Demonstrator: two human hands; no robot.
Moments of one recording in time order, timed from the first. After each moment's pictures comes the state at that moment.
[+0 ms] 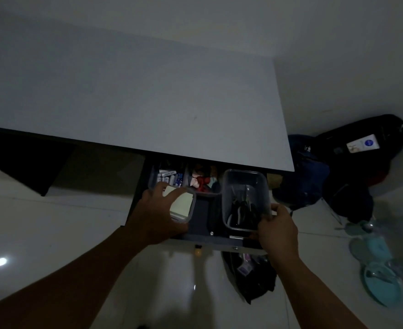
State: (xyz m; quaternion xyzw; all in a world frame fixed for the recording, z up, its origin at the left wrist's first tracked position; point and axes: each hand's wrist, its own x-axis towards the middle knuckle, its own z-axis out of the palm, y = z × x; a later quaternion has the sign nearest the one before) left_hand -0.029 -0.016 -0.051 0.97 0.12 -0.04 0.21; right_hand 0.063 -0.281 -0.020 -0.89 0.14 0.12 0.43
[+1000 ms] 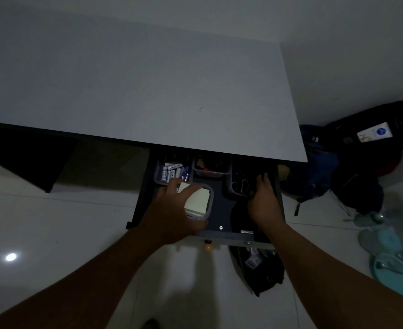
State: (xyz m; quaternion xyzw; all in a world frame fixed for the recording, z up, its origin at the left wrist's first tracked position) left_hand -0.027 -0.027 -0.059 0.95 0.09 0.00 0.29; right_hand 0.115 -0.243 -0.073 -0.94 -0.08 0.16 0.29
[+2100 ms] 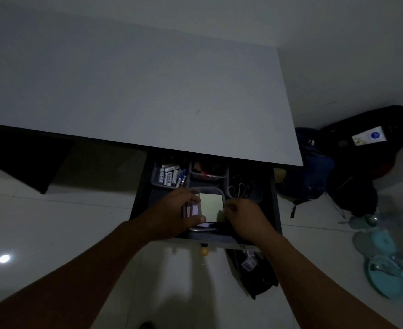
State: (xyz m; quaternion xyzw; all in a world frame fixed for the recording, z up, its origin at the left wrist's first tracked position) left_hand -0.010 -0.020 -0.053 0.91 0.05 -0.10 0.39; right_hand 0.086 -0.228 -0.051 -0.92 -0.14 0.29 0.24
